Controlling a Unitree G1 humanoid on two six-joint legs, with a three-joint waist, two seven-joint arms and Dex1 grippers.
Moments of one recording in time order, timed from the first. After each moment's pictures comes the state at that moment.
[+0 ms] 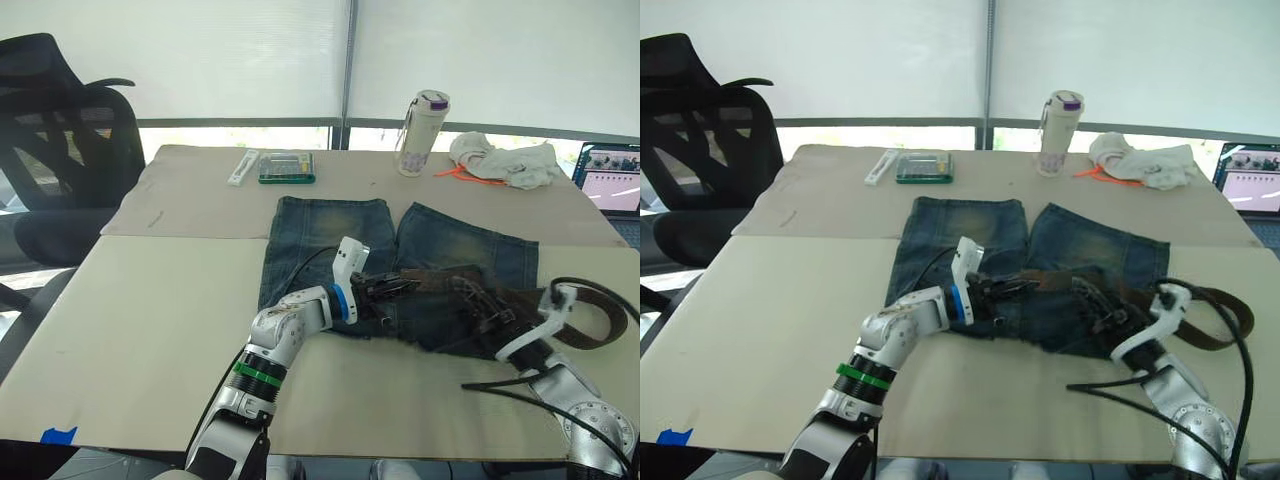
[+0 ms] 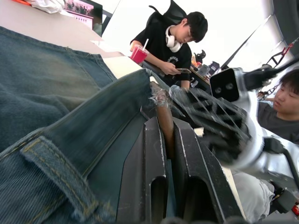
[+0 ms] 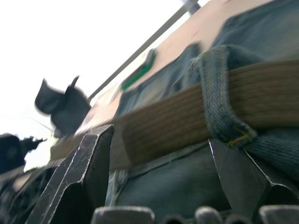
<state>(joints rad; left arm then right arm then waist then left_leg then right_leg) -0.64 -0.05 -0.15 0.23 -0.51 0.61 -0.75 -0.05 -0.36 -0.53 -0.16 1.13 0.68 0.35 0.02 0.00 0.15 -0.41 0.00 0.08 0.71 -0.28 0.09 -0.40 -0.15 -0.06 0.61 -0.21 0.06</state>
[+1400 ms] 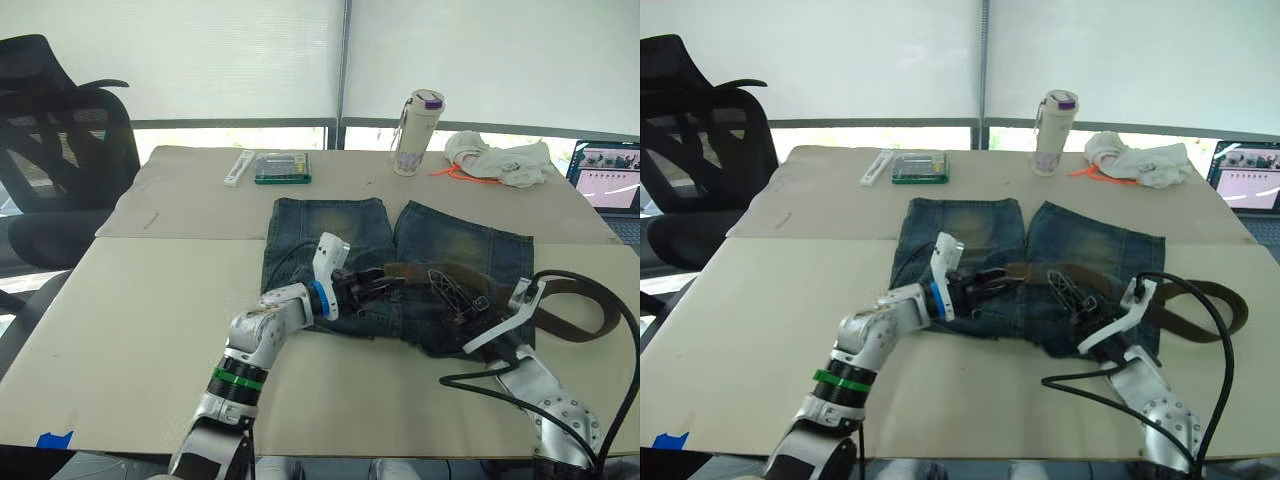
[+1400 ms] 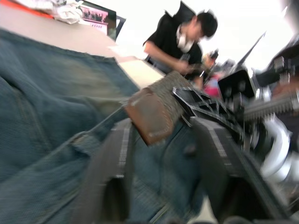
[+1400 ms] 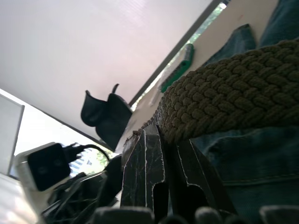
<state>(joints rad) -0.60 0.10 -0.18 0.08 -0.45 0.57 -0.77 -0.08 -0.27 -0.41 -0.23 1.24 0.70 0.29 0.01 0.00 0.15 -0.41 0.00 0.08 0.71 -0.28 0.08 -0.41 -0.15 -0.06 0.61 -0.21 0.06</state>
